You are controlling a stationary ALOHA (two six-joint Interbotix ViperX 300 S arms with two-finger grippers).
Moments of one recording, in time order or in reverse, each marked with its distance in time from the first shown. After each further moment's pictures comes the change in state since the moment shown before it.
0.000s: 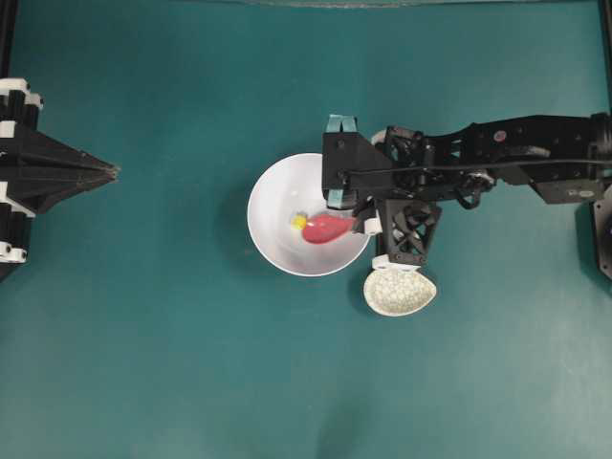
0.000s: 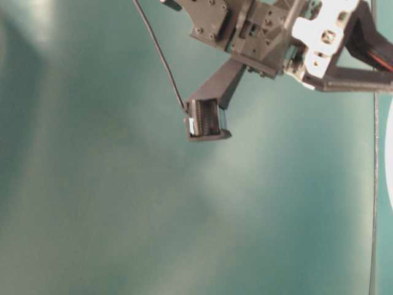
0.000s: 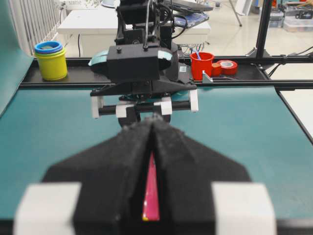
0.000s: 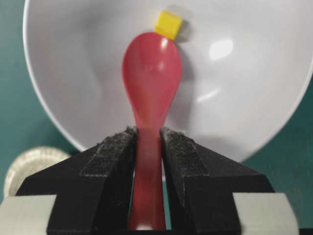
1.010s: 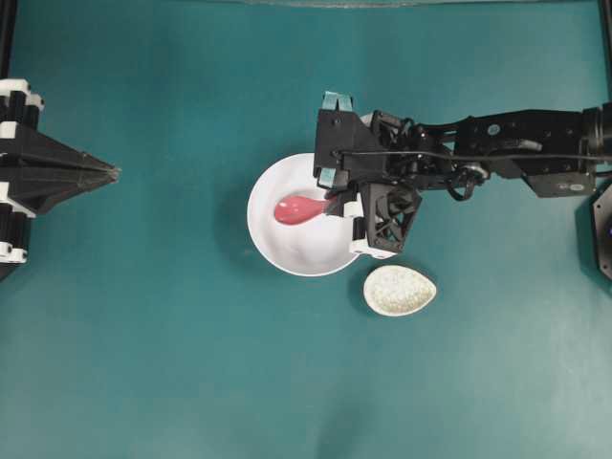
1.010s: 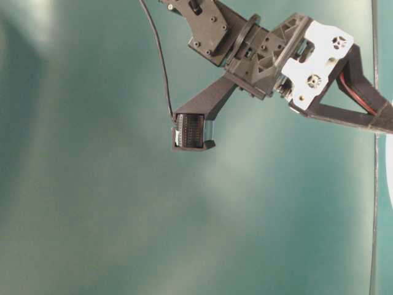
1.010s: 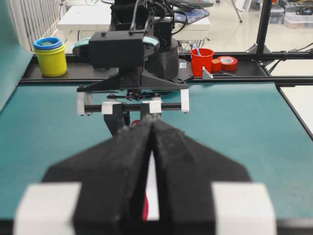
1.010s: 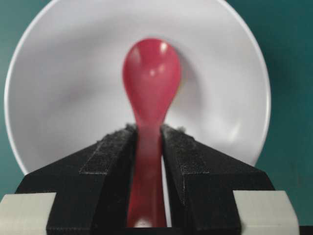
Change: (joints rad) left arm 0.000 0.000 0.000 0.000 0.012 -0.002; right arm -0.023 0.012 -0.003 0.000 -0.172 0.008
